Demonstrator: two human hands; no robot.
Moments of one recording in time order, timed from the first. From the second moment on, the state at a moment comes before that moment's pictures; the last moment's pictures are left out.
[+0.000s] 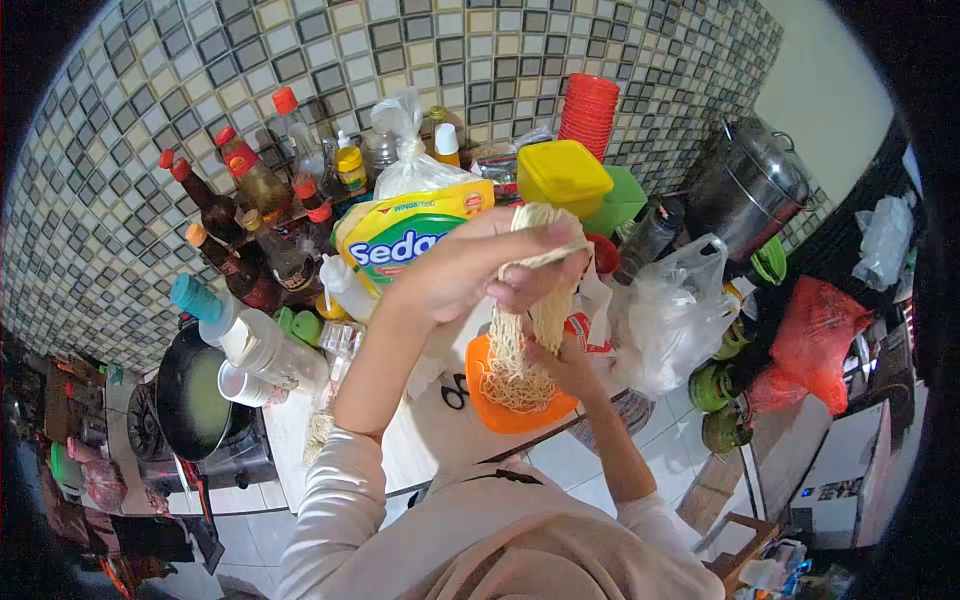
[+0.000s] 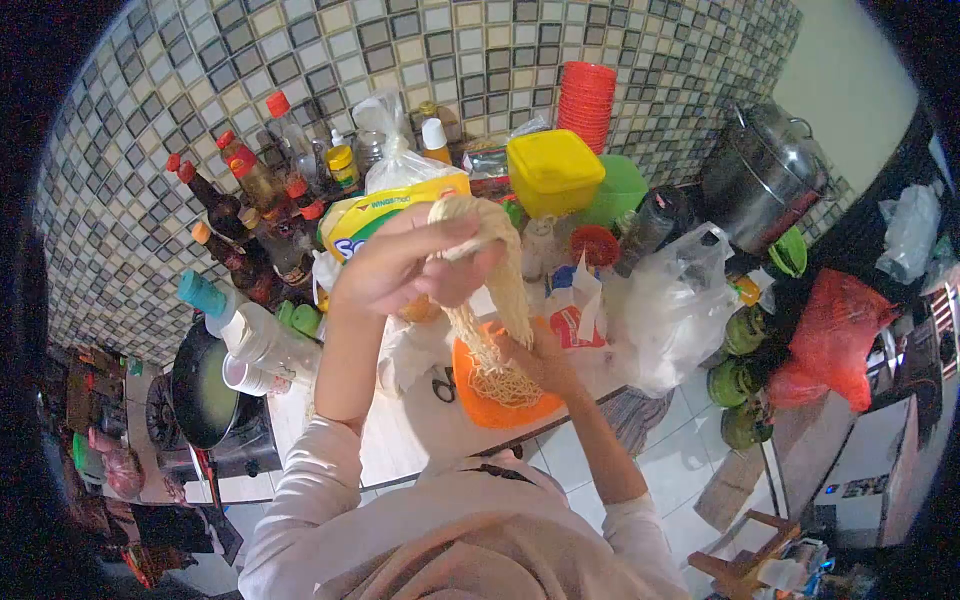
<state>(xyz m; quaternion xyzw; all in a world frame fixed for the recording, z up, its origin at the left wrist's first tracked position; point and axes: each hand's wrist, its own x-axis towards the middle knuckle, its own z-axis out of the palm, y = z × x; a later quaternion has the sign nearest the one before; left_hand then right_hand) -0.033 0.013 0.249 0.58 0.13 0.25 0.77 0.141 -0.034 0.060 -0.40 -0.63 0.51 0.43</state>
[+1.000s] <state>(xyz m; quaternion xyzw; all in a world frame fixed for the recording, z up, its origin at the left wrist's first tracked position) -0.021 0.012 0.264 0.58 0.06 0.28 0.77 0.109 -0.049 0.056 -0.35 -0.61 0.42 0.58</state>
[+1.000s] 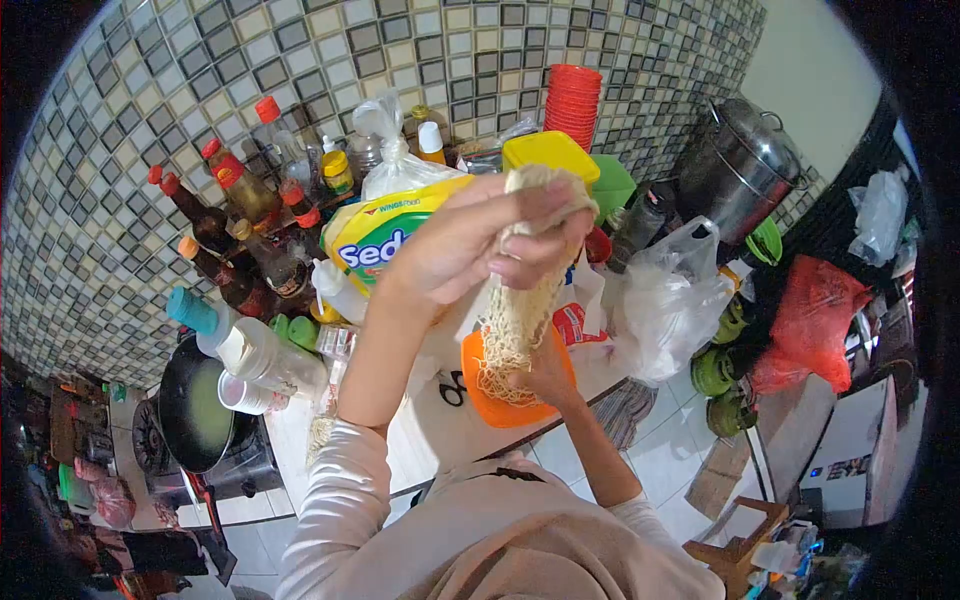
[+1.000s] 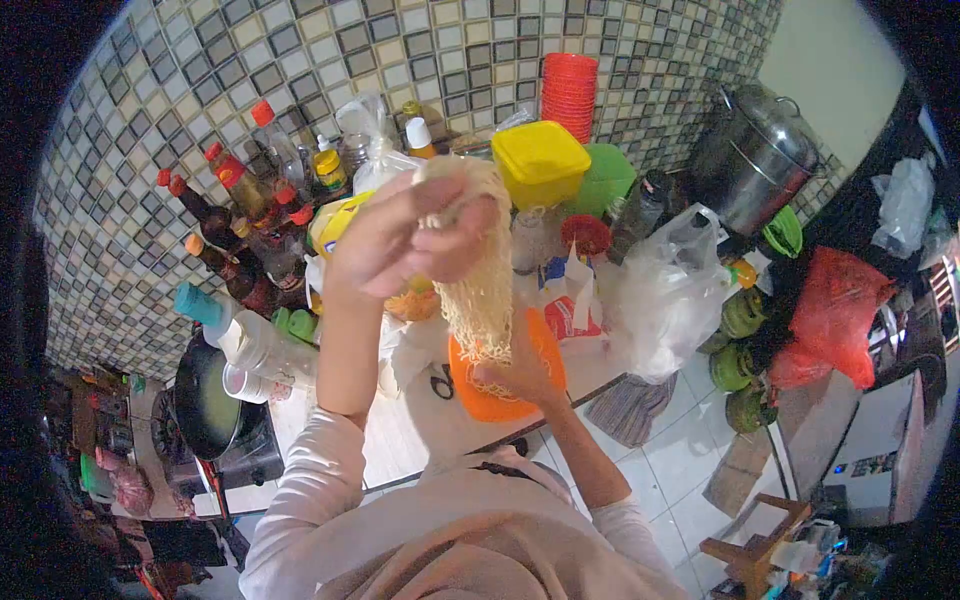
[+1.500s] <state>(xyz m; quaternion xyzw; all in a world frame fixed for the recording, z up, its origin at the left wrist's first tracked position) -0.023 0.015 0.259 0.57 0.05 0.29 0.77 0.120 -0.061 -0.002 -0.50 -0.58 0.47 0.45</state>
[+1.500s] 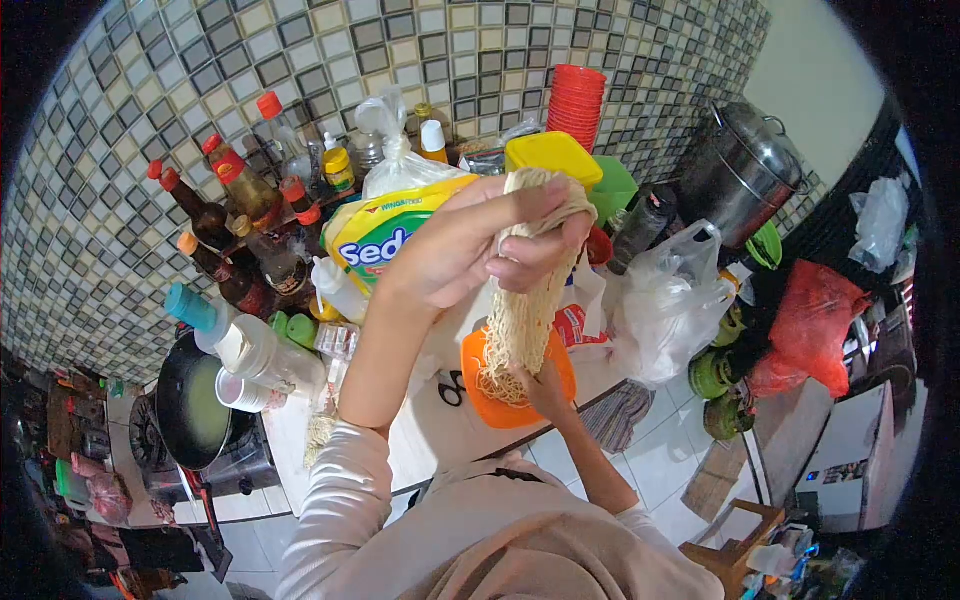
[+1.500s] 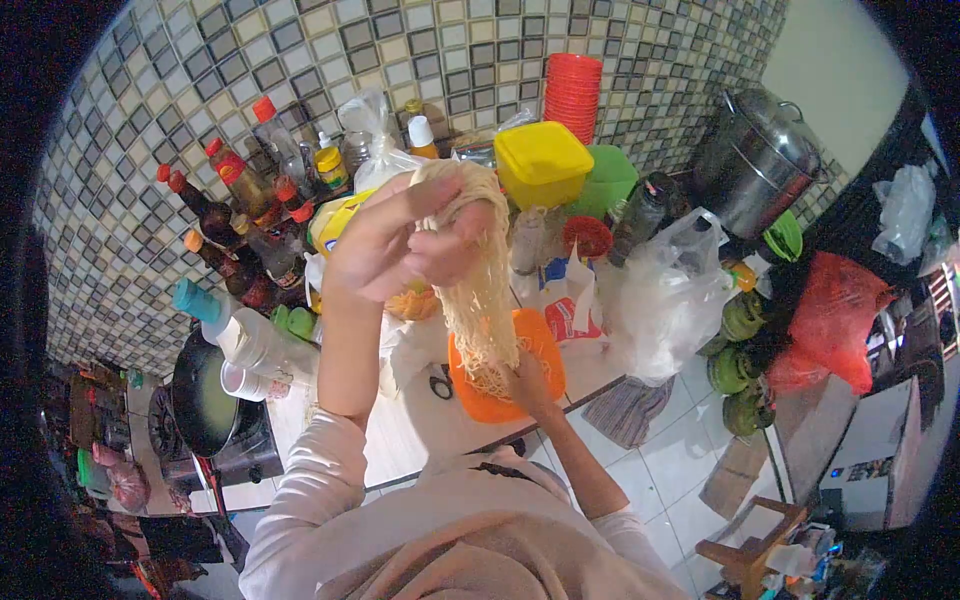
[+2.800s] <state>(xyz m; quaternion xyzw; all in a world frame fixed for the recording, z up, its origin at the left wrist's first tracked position) -0.034 0.028 0.258 0.55 -0.01 0.25 0.80 0.121 -0.049 0.064 -0.47 -0.69 0.35 0.43</state>
